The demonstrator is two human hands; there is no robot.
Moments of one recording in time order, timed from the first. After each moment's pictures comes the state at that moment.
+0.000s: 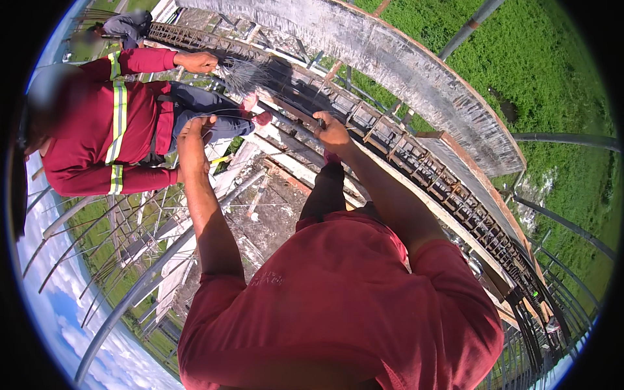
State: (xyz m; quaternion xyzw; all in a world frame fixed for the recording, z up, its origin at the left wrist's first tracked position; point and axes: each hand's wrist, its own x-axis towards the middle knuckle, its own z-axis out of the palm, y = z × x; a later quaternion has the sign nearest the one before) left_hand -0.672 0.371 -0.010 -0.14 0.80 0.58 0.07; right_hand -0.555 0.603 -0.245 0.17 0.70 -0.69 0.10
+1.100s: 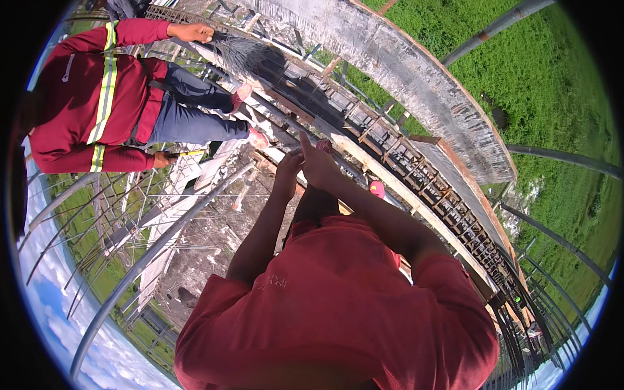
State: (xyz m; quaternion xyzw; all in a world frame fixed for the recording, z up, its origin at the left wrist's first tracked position) left_hand -0.521 0.417 -0.210 -0.18 0.56 0.74 0.33; right_hand -0.508 0.559 -0.181 0.05 0.82 -0.53 0.22
